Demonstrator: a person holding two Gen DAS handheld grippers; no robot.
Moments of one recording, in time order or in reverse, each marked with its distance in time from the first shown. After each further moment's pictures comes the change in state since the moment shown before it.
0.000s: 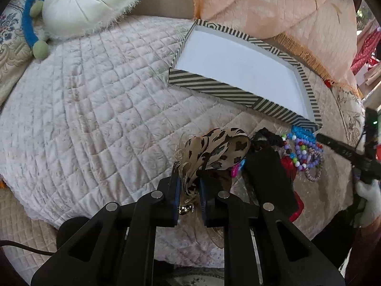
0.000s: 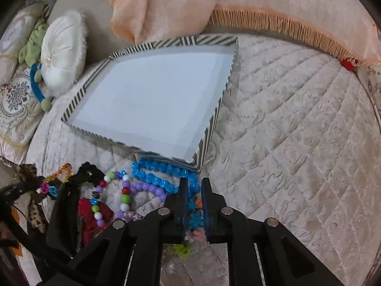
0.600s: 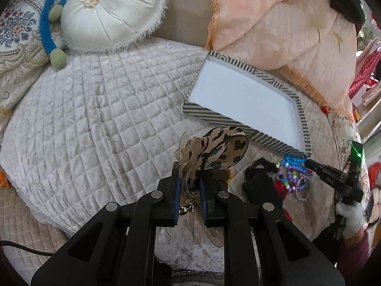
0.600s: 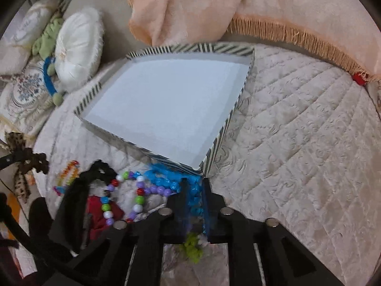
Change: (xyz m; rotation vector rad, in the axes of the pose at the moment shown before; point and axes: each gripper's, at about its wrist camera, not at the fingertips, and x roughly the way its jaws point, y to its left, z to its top) left arm -0.047 0.028 0.020 -0.070 -0.108 -0.012; right arm -0.015 0.008 -0.003 -0.064 -0.070 0.063
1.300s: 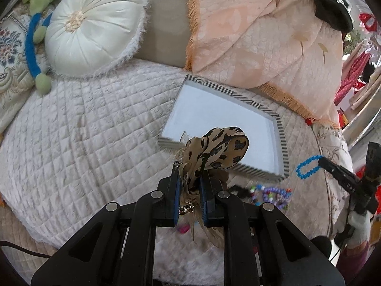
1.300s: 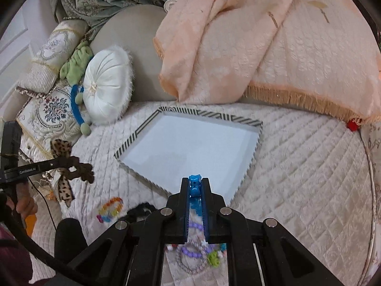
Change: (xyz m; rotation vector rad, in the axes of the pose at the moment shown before) left arm -0.010 -0.034 0.048 0.030 -0.061 -0.079; right arm -0.084 0.033 0.046 -0.055 -0.200 0.063
